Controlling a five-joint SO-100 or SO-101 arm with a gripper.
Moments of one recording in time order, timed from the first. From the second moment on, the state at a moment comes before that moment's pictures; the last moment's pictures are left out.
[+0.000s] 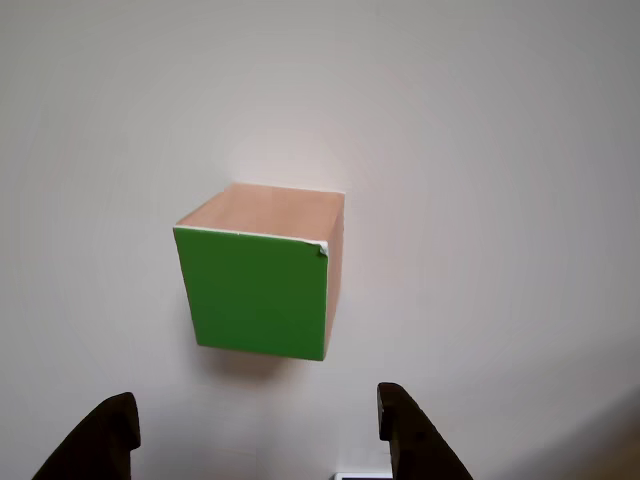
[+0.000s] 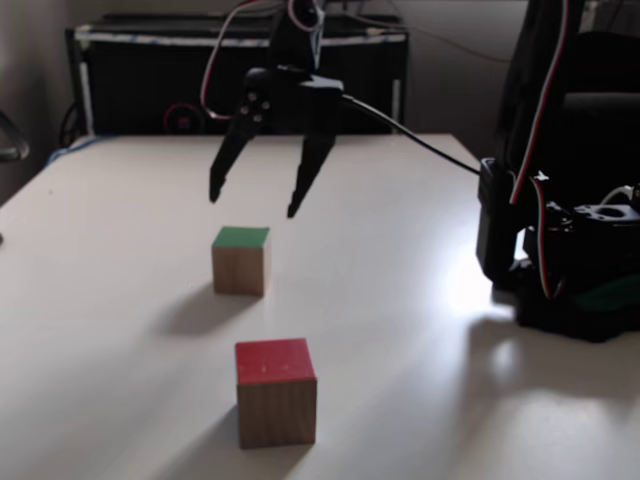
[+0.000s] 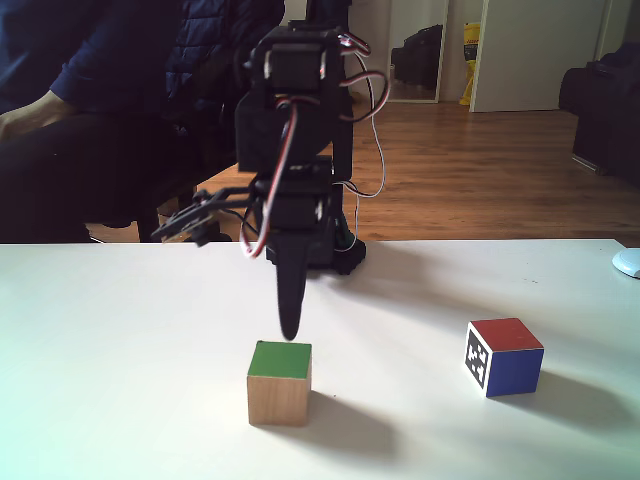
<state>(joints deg) 19.3 93.6 96.0 81.7 -4.0</state>
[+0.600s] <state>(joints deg) 21.4 82.5 94.7 77.4 -6.0</state>
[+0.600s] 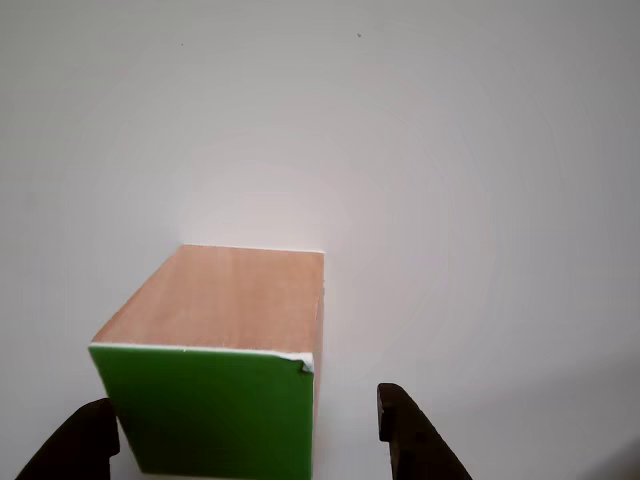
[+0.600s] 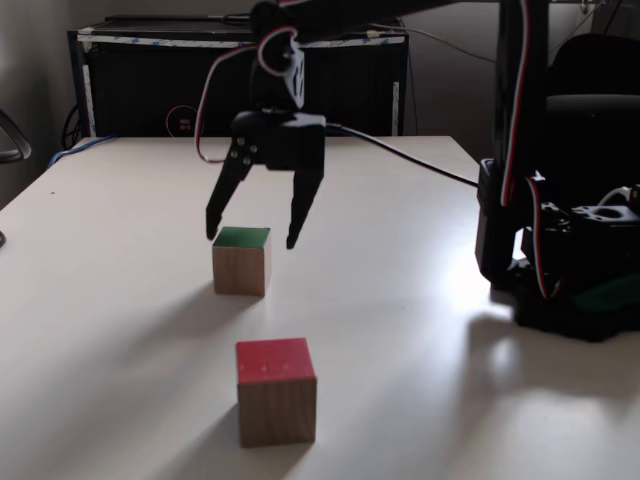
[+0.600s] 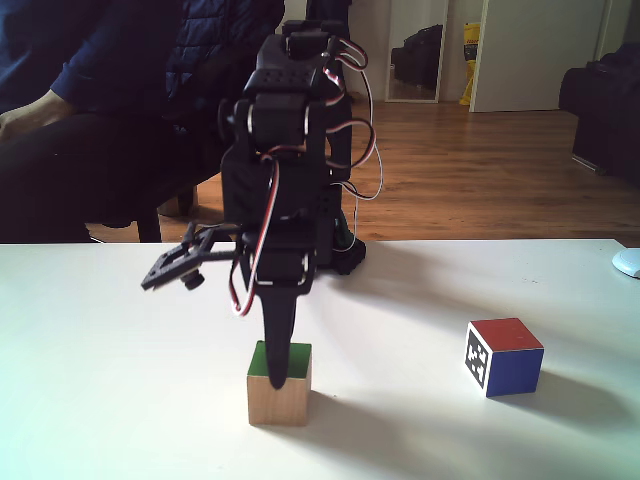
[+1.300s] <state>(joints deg) 21.4 77.7 92.6 73.0 -3.0</state>
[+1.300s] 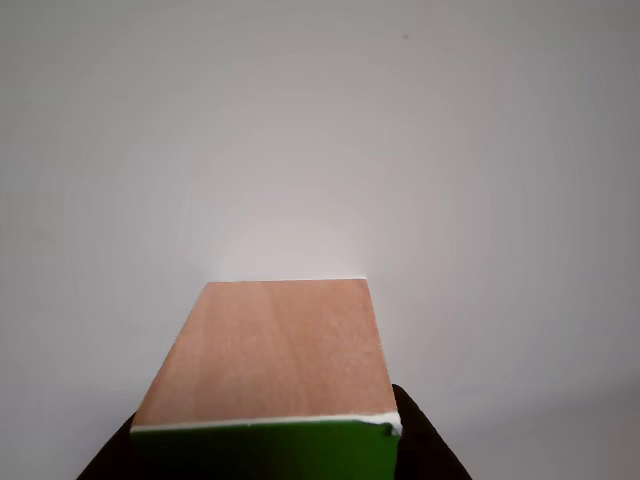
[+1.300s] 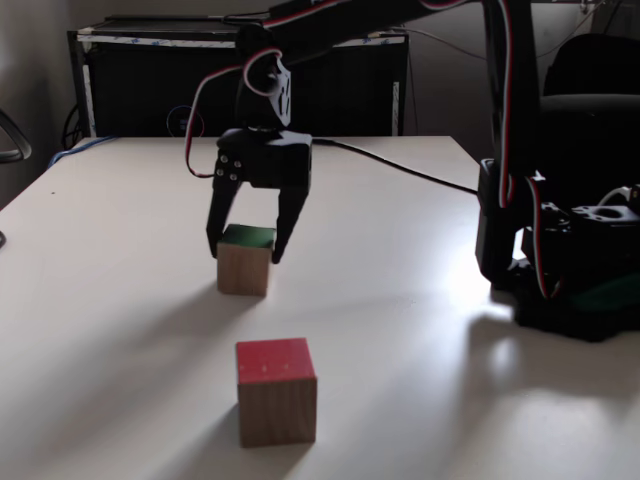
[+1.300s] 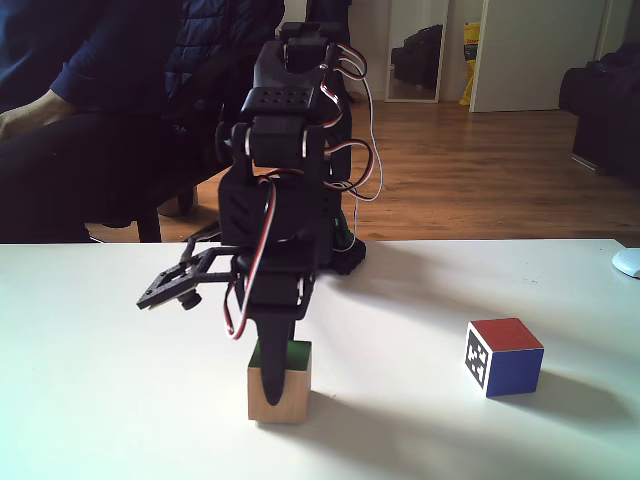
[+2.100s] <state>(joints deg) 6.4 106.2 99.8 88.7 3.5</state>
